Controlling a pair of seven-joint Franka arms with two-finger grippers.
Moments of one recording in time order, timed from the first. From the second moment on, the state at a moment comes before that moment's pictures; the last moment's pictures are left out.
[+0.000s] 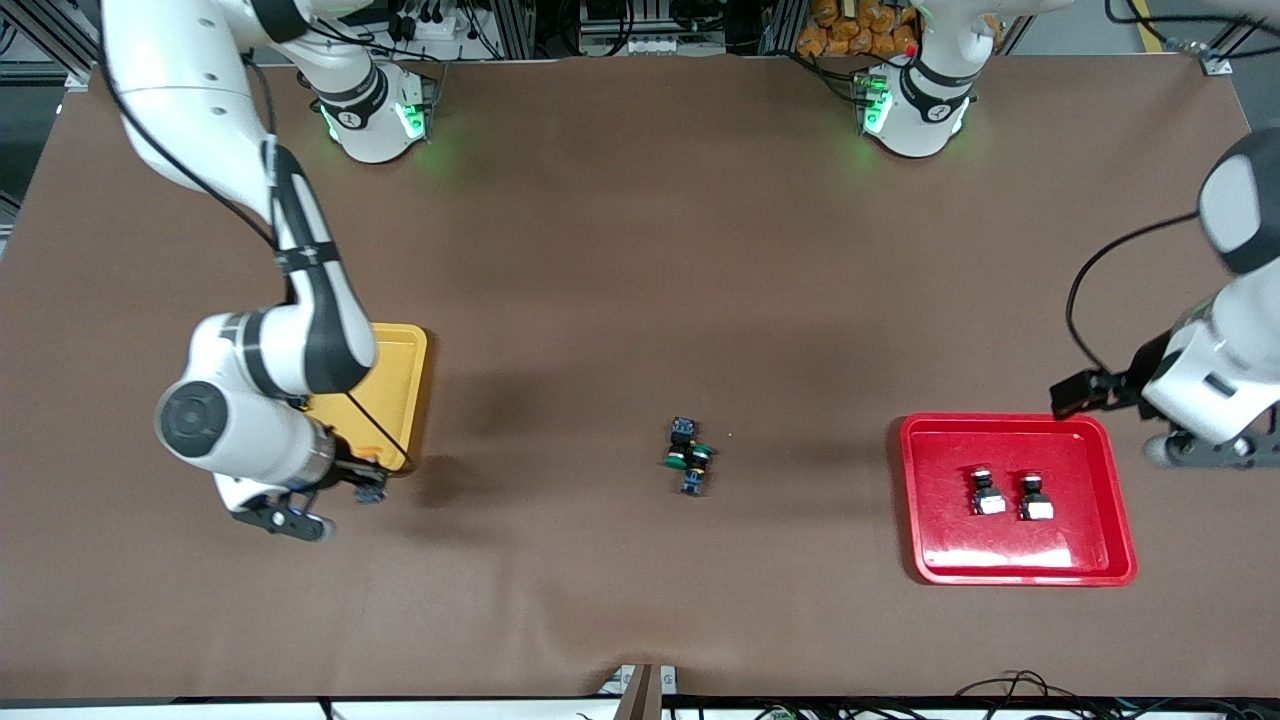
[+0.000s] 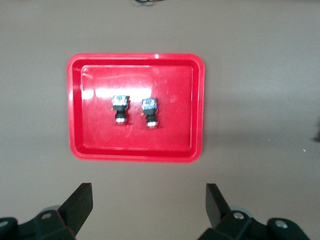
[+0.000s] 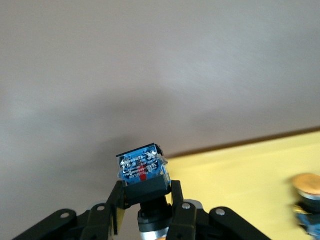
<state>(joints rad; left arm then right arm) -0.04 0.32 -0.03 -1.36 0.04 1.72 -0.07 0.25 0.62 -0.14 -1.56 0.14 2.14 0.29</state>
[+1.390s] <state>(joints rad) -0.04 0.21 -0.05 -1.35 0.04 1.60 -0.08 0.11 0.42 -0.13 -1.56 0.13 1.93 0.02</state>
